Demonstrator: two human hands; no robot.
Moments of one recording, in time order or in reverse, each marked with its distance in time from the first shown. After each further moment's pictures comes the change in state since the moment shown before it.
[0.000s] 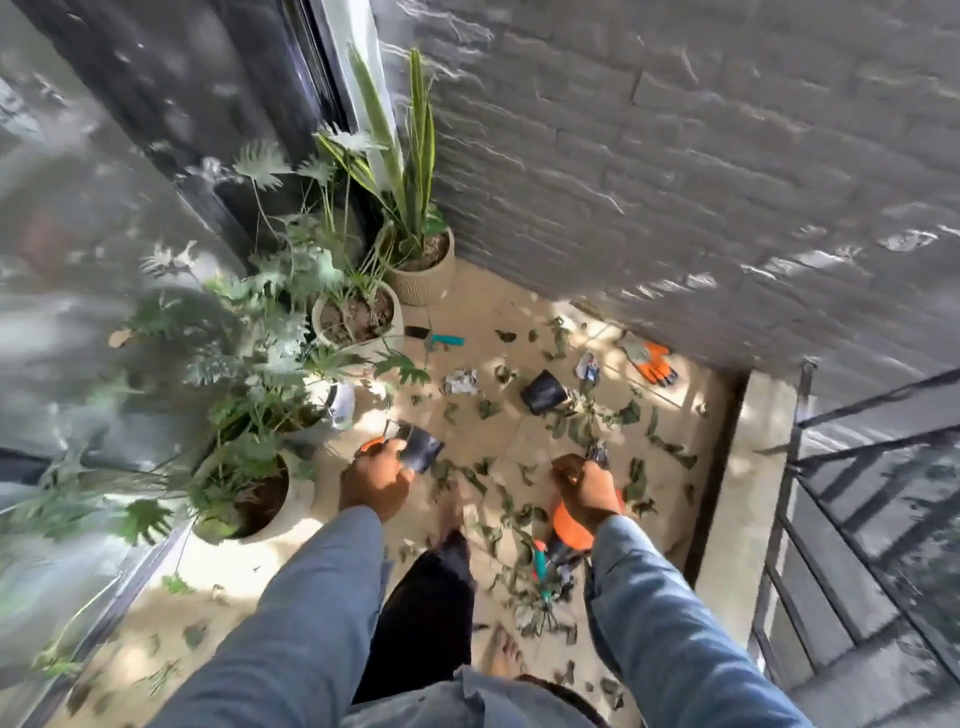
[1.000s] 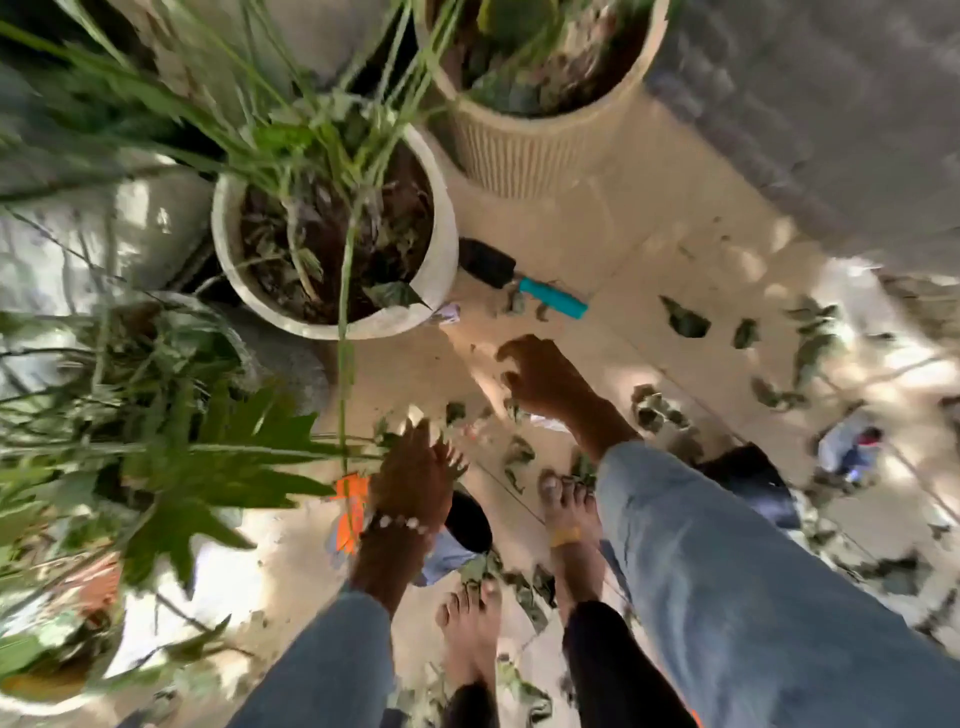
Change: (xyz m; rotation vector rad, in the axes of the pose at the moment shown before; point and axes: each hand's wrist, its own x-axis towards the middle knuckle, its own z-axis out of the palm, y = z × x) left_hand 0.528 -0.101 0.228 0.022 -0.194 -0.362; right_hand 0.603 -0.230 0.321 -0.354 -0.509 -0.615
